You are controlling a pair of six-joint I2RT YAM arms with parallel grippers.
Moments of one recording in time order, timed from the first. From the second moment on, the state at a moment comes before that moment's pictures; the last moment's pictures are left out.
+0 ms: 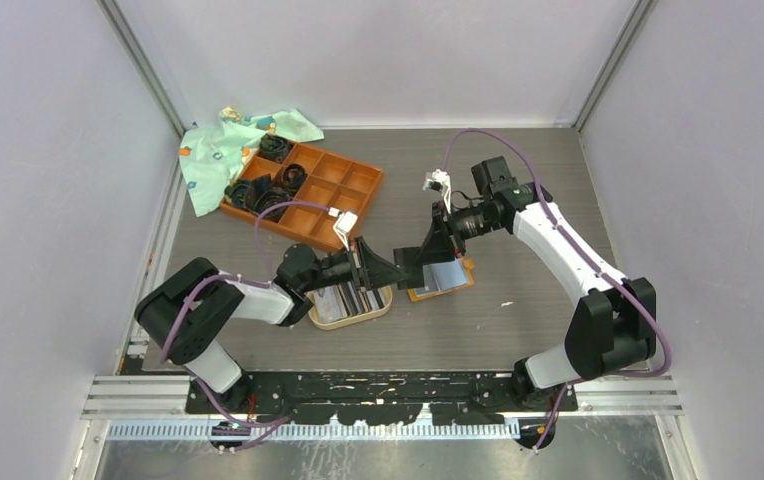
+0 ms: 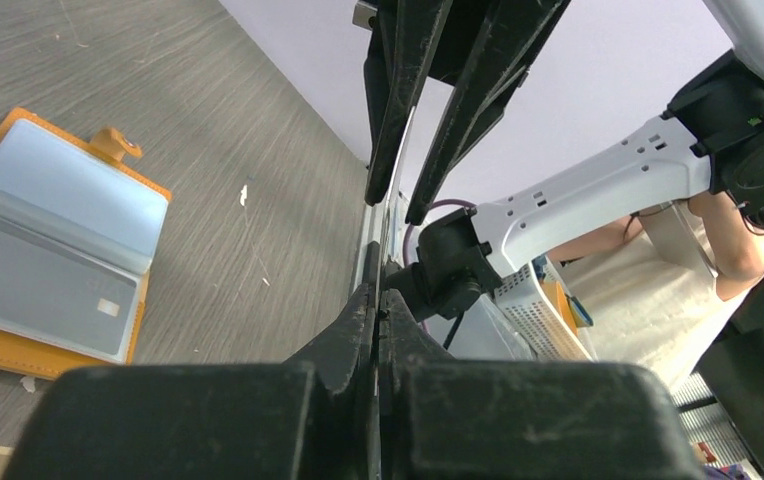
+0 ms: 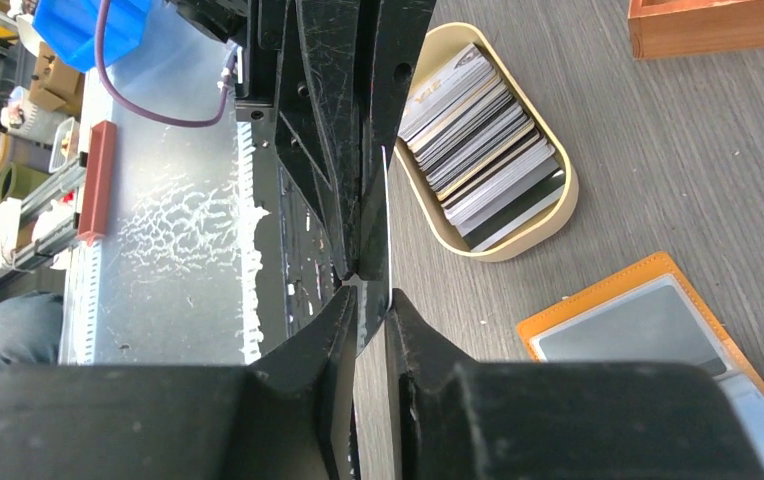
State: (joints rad) left arm -0.73 1.60 0.47 1.29 0.61 -0.97; right arm 0.31 1.45 1.19 -0.85 -1.15 -0.48
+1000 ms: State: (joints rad) left arm -0.73 1.66 0.52 1.33 0.67 -0.97; right arm 0.27 1.50 1.23 -0.91 -1.20 -0.45
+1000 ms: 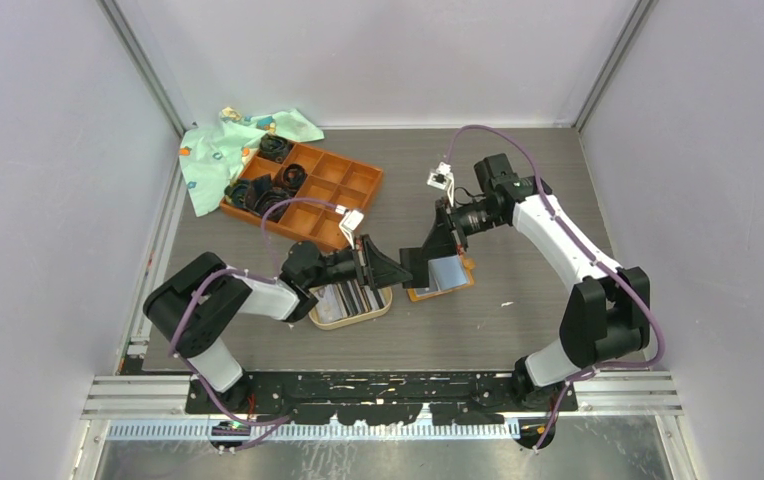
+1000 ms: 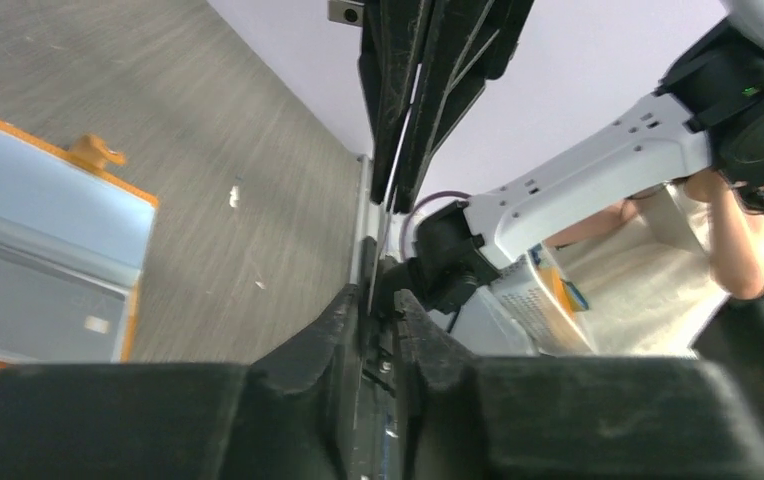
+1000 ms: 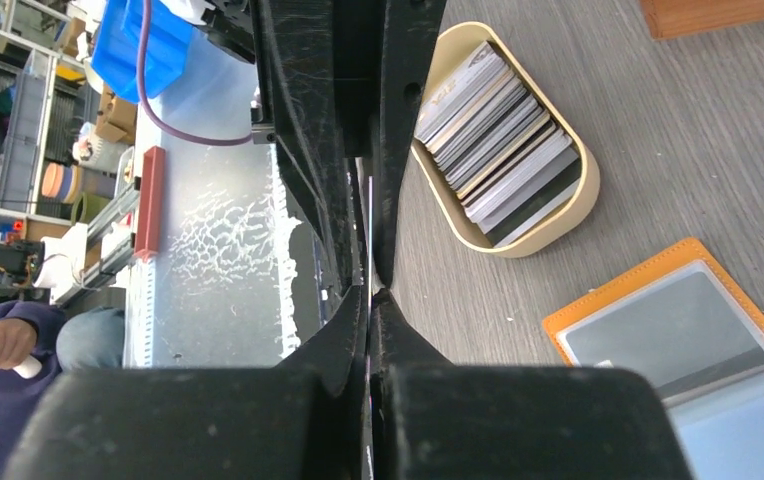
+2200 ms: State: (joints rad) left arm -1.11 1.72 0.73 0.60 -0.29 -0.47; right arm 0.04 1.75 1.09 -0.68 -0.86 -0.18
